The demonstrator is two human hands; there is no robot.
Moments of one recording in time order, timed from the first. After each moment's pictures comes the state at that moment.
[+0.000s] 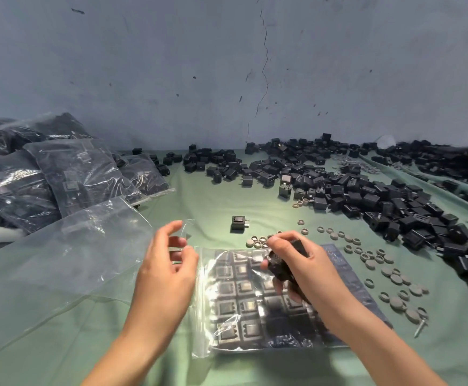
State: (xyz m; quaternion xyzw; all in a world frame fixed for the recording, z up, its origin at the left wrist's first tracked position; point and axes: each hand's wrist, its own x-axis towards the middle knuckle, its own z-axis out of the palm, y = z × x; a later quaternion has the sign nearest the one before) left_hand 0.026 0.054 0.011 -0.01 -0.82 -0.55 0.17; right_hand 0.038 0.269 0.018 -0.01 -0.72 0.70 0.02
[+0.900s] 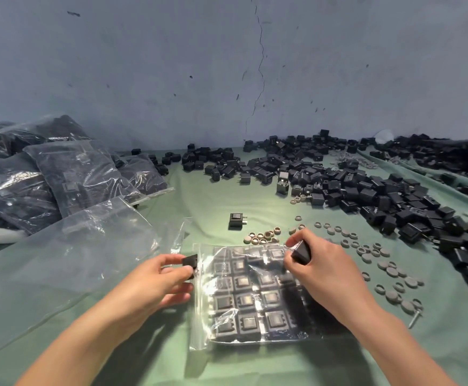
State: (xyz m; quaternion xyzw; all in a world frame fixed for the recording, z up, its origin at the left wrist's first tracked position) left_hand 0.010 0.025 0.003 0.09 -0.71 -0.68 -0.14; right_hand 0.036 0.303 -0.003 -0.02 -0.95 0.28 0.16
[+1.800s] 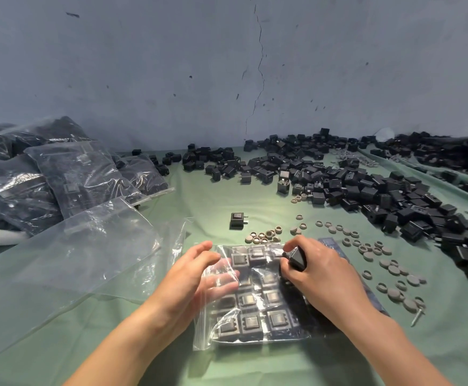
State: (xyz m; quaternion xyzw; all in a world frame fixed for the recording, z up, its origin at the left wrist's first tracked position) left_hand 0.020 0.070 0.006 0.07 -0.53 -0.82 -0.18; right_hand 0.034 0.299 -0.016 0.00 -0.96 0.21 0.17
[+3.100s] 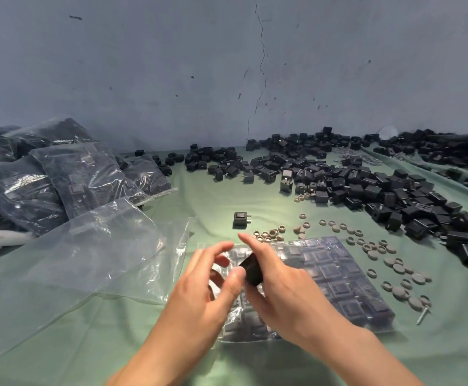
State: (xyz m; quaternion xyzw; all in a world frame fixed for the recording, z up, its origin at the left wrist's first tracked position) left_hand 0.054 0.067 -0.002 -0.20 -0.85 -0.47 0.13; right_hand 0.052 0.246 -0.016 0.25 -0.91 0.21 0.24
